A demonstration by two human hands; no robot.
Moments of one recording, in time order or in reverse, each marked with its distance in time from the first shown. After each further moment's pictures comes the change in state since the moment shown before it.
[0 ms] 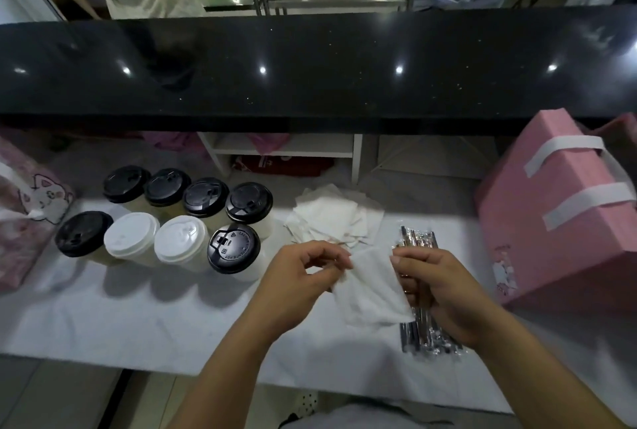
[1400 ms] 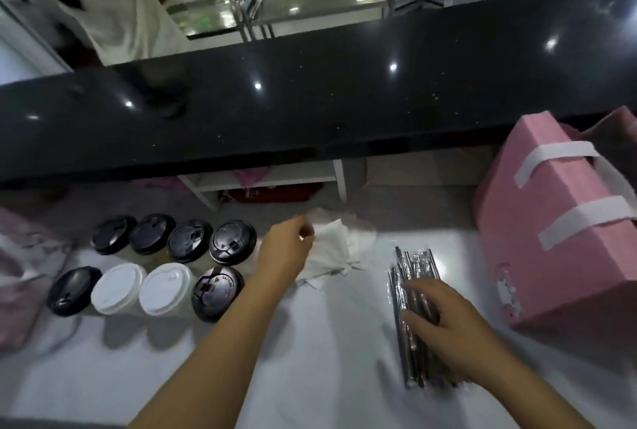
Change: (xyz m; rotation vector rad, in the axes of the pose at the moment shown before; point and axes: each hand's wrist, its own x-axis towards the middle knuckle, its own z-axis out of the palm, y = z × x) left_hand 0.143 -0.030 -0.006 0.834 0.195 -0.098; right_hand 0.018 0.037 -0.074 -0.928 0.160 -0.197
